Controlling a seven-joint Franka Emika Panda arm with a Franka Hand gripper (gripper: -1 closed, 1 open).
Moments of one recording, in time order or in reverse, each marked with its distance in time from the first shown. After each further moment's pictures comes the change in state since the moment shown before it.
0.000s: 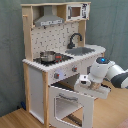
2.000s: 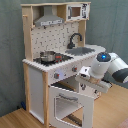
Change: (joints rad) arm 0.161 -0.022 -0.151 0.126 -0.195 -0.319 0.300
